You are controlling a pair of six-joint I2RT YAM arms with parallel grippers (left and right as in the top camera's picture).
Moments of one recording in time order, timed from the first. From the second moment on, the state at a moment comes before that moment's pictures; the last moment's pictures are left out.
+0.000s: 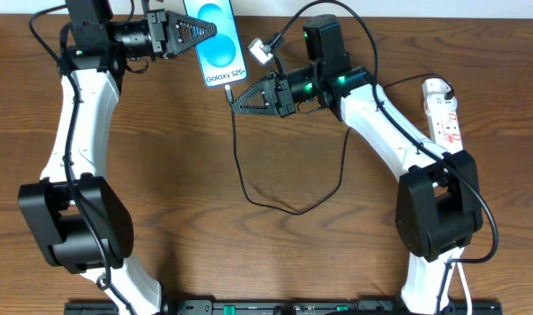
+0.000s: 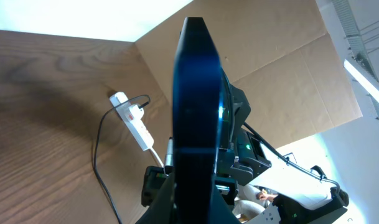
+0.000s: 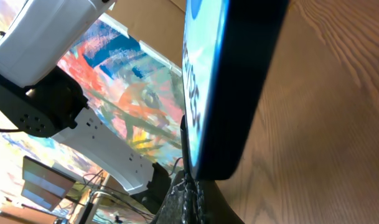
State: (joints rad) left arm 0.11 1.89 1.68 -0.21 1.48 -0.57; right arm 0.42 2.04 1.63 -0.20 -1.47 0.25
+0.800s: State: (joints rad) left arm 0.11 1.89 1.68 -0.21 1.48 -0.57; right arm 0.40 2.04 1.63 -0.20 -1.47 0.27
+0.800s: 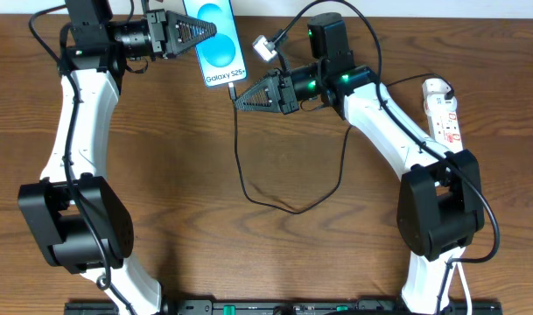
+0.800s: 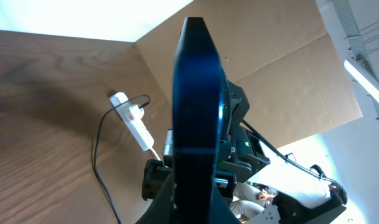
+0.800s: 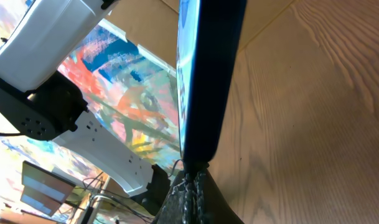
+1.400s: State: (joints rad) left arm 0.11 1.89 1.68 -0.21 1.48 -0.57; right arm 0.42 2.04 1.63 -0.19 -1.46 0.27
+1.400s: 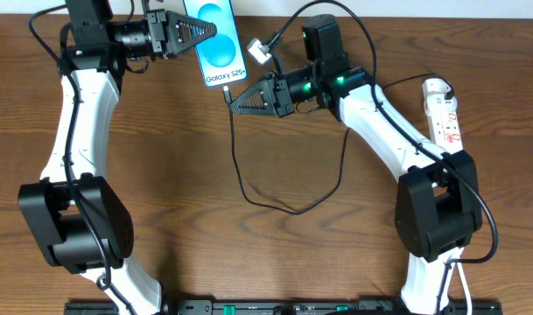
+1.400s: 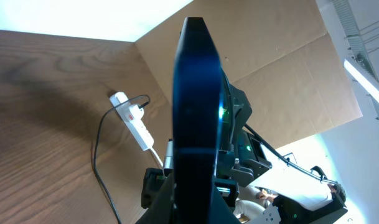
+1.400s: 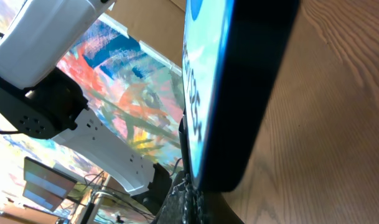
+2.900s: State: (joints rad) left arm 0.11 1.89 1.68 -0.21 1.48 -0.57; right arm 0.41 2.04 1.63 -0.17 -1.44 0.28
